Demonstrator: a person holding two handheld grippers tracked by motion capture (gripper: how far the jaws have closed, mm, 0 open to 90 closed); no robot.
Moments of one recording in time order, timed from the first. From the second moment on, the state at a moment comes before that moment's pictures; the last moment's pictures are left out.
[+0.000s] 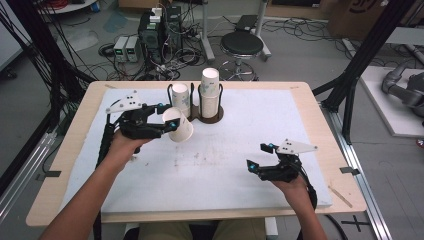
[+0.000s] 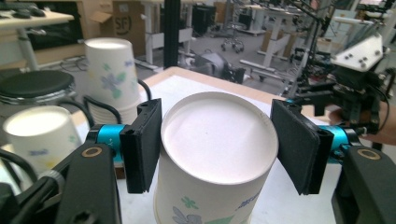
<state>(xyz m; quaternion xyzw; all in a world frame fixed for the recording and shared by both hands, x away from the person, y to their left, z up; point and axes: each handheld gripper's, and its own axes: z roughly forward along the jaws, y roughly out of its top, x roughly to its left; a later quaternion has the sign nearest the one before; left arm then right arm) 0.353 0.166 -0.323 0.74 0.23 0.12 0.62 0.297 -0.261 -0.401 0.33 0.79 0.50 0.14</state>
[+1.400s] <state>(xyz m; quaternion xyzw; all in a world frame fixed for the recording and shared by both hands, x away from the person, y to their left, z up) 0.326 0.106 -0.355 0.78 0.16 0.06 0.61 0.323 -0.175 -0.394 0.16 0.83 0.53 0.04</state>
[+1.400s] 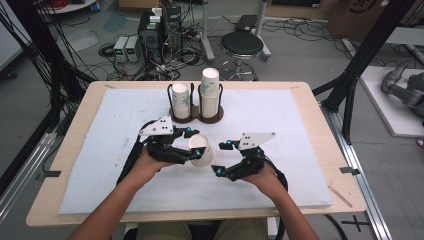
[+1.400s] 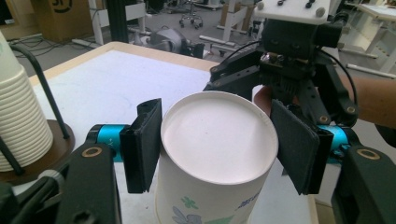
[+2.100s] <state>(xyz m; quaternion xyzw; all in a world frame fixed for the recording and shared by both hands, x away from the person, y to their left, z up) 0.322 0.089 -0.357 0.78 0.15 0.01 0.61 0.326 -0.161 -0.397 0.12 0.83 0.54 0.02</state>
